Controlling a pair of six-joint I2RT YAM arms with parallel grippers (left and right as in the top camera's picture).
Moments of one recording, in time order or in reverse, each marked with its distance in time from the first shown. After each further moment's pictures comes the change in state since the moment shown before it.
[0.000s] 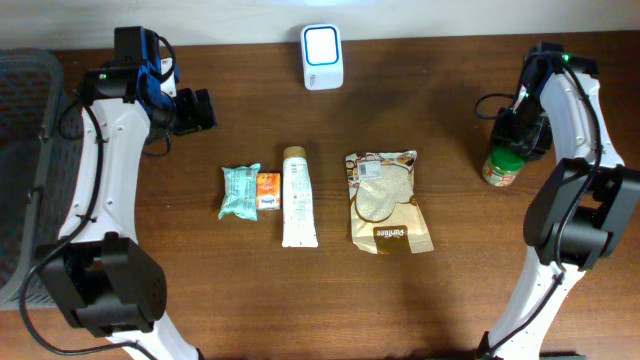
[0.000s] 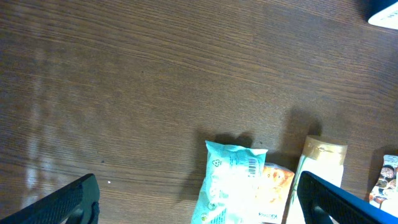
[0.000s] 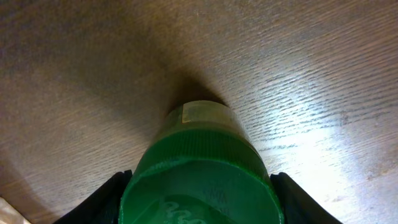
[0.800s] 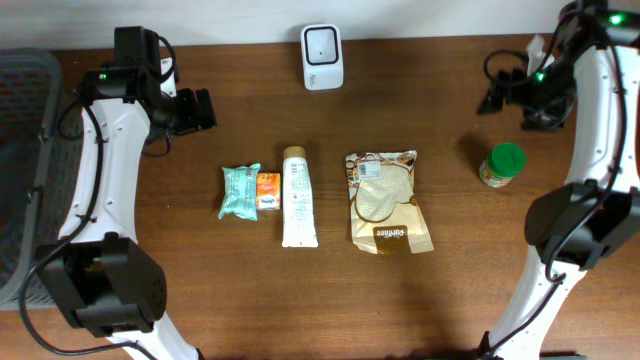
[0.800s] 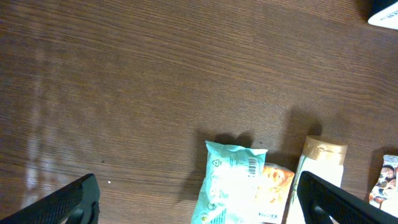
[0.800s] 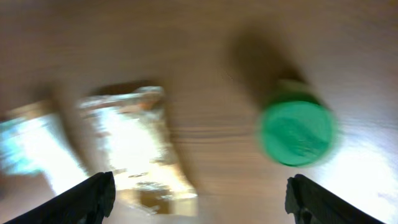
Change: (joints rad) left arm 0.000 0.000 0.000 0.000 0.000 0.000; right arm -0.009 0.004 0.487 -0.385 -0.413 -0.201
